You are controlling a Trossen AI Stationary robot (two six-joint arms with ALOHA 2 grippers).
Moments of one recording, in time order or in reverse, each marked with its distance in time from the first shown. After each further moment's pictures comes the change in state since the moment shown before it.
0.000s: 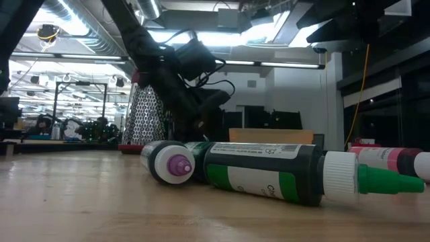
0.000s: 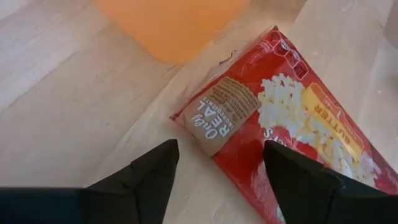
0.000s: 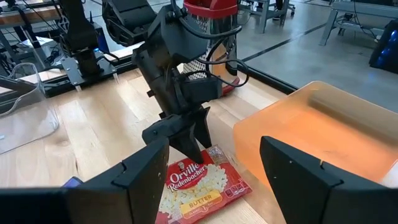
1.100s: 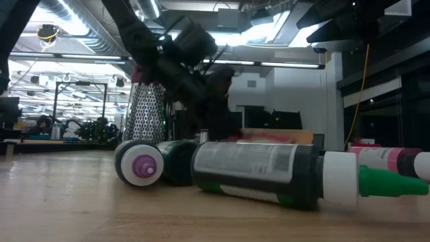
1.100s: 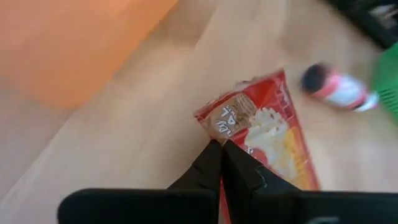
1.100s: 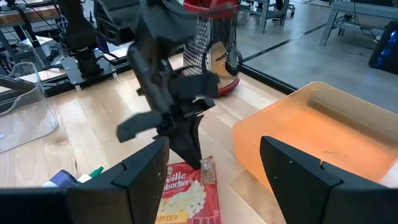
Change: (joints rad) left arm -0.051 -0.038 0.004 0.166 0.114 0.060; right arm 0.000 0.000 0.000 -0.001 0.000 -0.003
